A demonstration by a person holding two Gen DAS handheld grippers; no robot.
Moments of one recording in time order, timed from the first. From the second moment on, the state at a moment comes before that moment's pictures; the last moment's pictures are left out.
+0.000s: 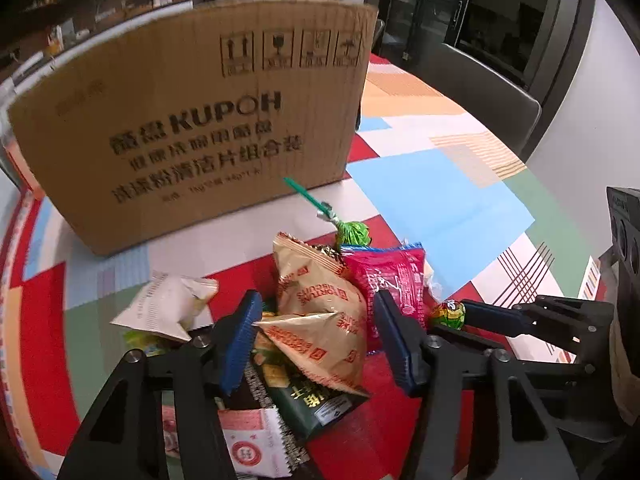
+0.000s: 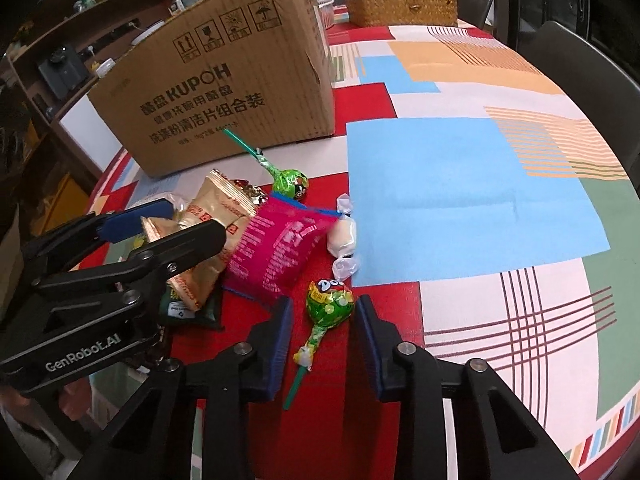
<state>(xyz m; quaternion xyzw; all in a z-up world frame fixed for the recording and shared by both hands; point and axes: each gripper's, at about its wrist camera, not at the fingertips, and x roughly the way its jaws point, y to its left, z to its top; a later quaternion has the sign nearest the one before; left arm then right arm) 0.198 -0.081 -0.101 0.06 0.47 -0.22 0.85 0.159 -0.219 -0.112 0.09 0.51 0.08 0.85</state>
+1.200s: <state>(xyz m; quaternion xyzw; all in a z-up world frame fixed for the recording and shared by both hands) 0.147 -0.039 -0.002 0.04 0.35 -0.19 0.92 0.149 -0.209 -0.023 0.05 0.40 0.10 0.91</state>
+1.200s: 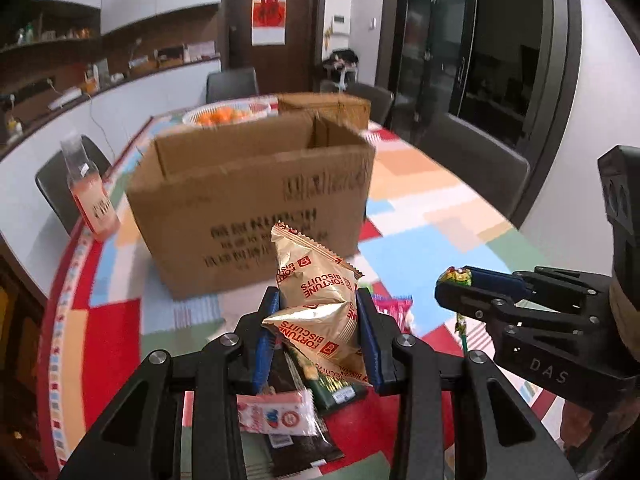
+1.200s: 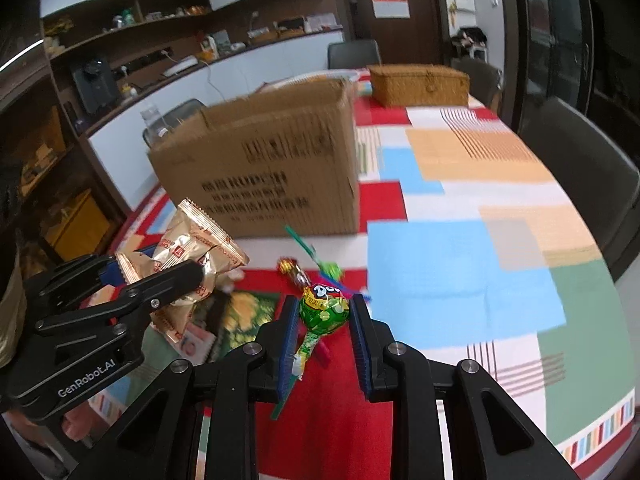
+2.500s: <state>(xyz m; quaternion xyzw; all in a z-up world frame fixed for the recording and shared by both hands) 0.323 -0.002 0.067 0.03 0.32 -0.14 0.94 0.345 -0.167 0.062 0.06 0.34 0.15 0.93</state>
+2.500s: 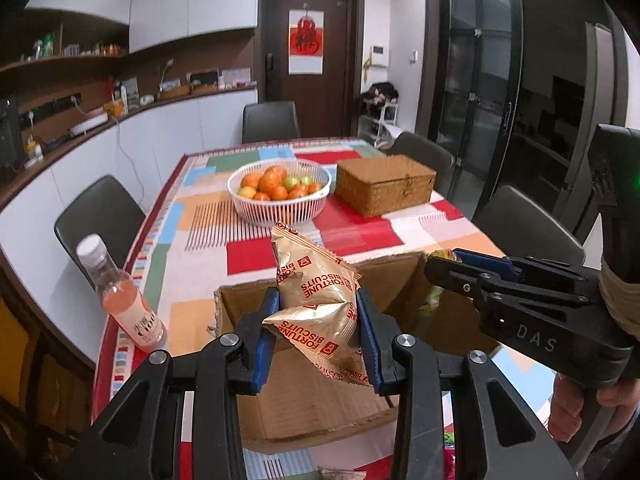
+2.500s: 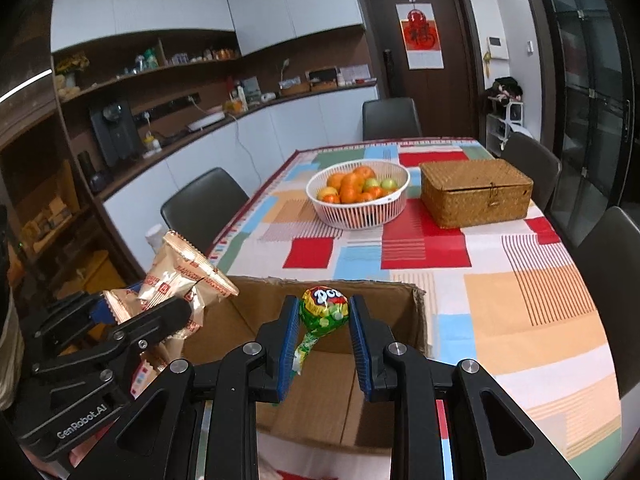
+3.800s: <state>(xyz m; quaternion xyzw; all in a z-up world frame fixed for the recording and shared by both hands) 0.191 0.015 0.028 0.05 0.35 -0.12 0.93 0.229 -0.145 0.019 -0.02 0.37 0.18 0.91</state>
